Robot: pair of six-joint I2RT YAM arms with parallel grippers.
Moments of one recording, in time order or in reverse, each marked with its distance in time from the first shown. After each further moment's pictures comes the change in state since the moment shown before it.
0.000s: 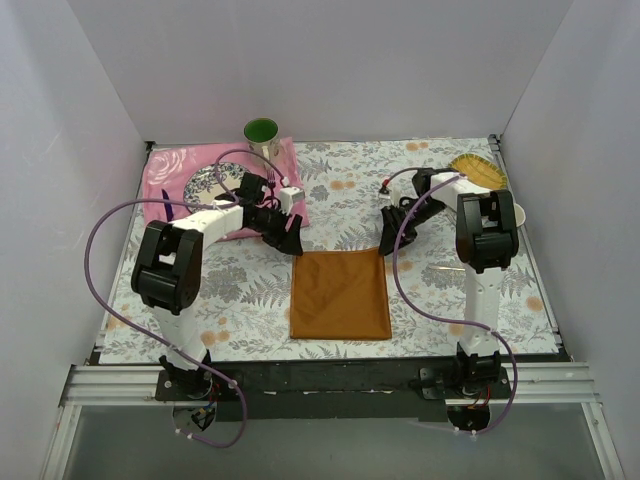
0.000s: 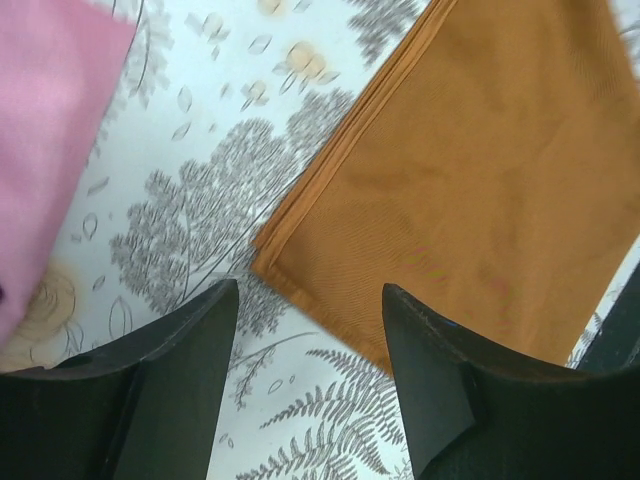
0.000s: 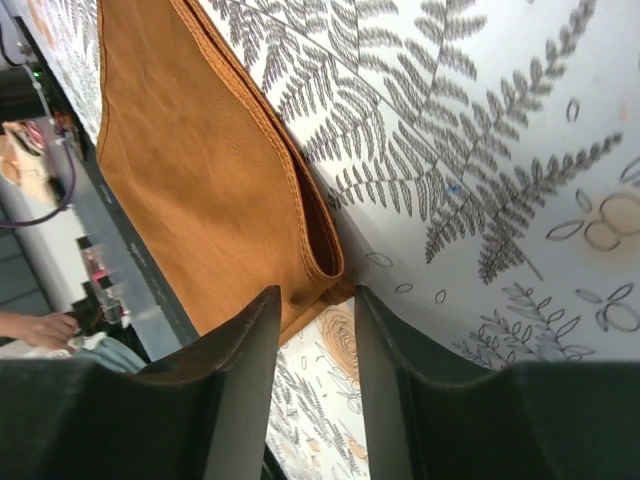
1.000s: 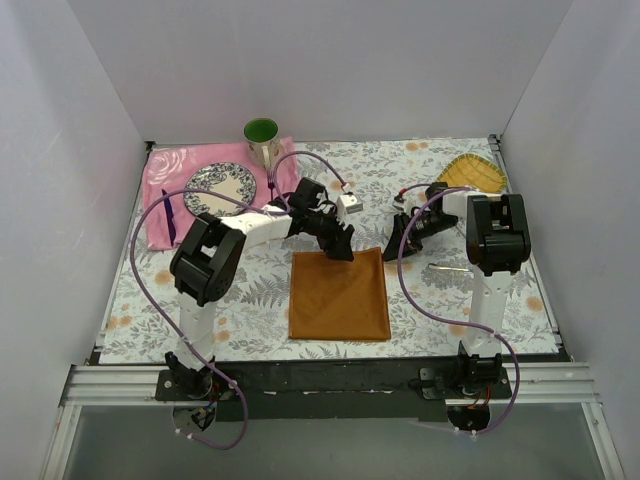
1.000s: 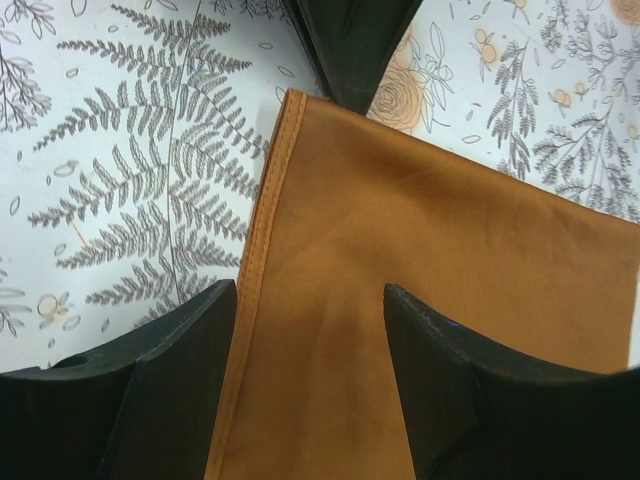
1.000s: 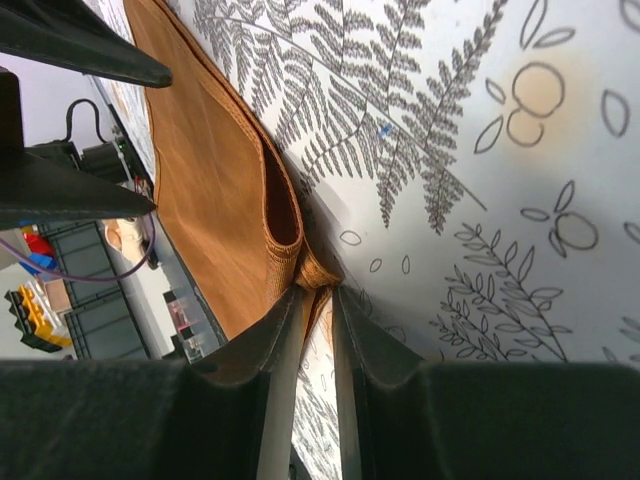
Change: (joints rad) left arm -0.277 0.173 0.147 0.281 0.118 0.056; right arm -0.071 -0.056 -0.241 0.244 -0.122 0.233
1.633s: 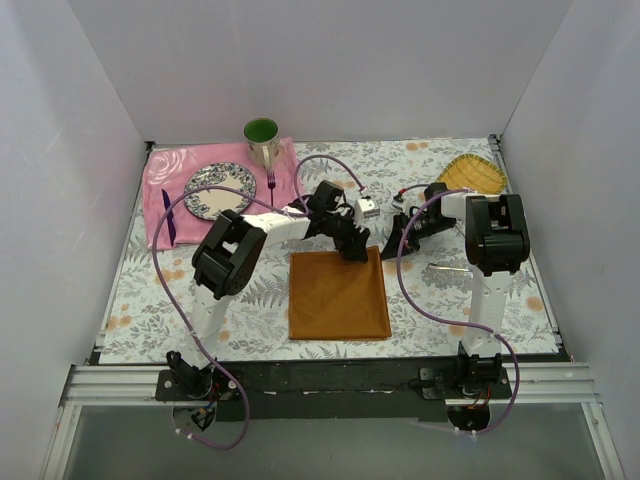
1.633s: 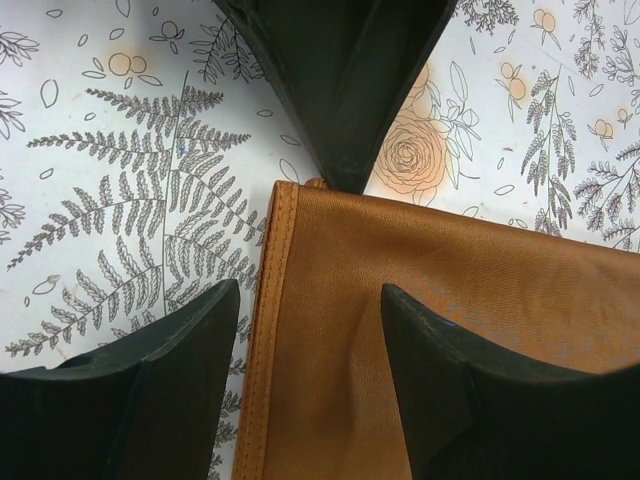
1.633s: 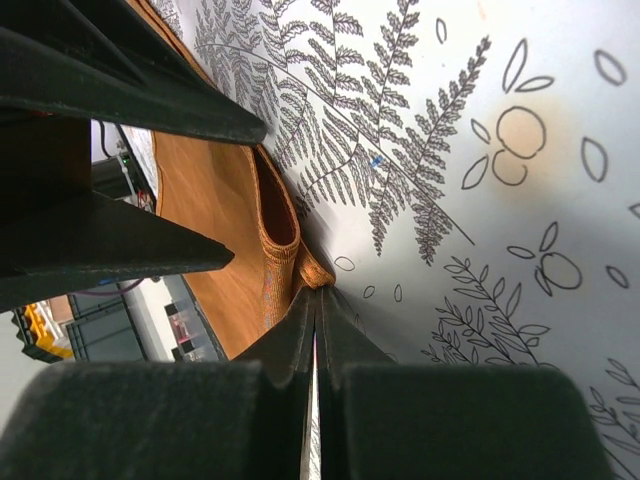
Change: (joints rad) left arm -0.064 0.156 0.137 0.053 -0.023 0.018; right arm 0.009 0.000 -0.030 0.101 -0.017 0.061
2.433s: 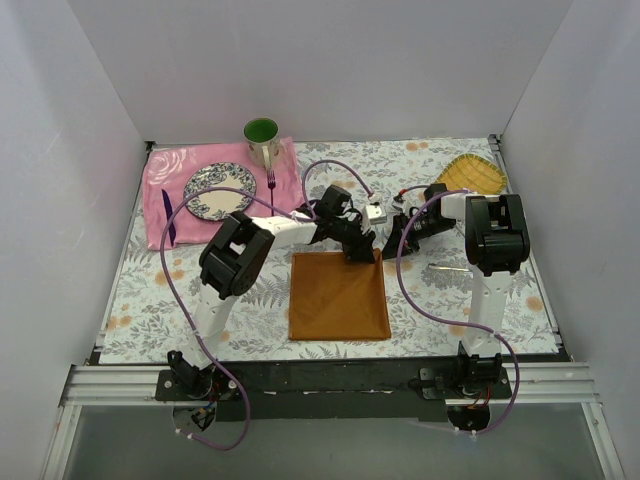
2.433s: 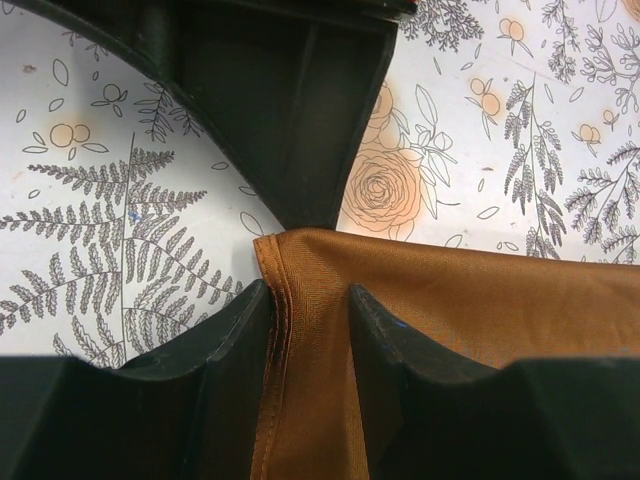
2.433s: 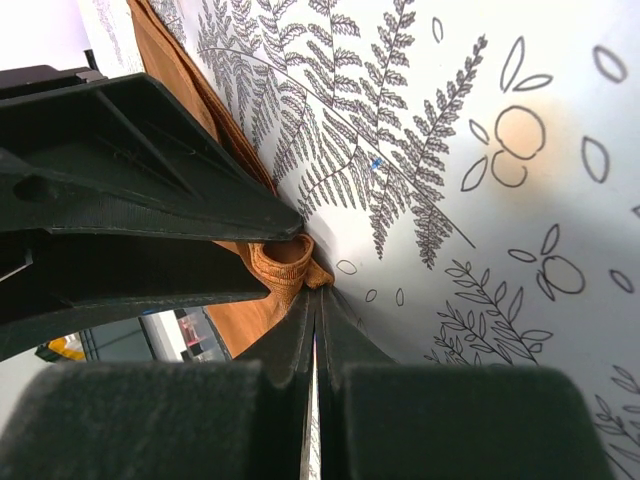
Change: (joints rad) left arm -0.041 0.043 0.015 0.065 0.041 0.037; right arm 0.000 0.000 -0.013 0.024 -0.011 0.033
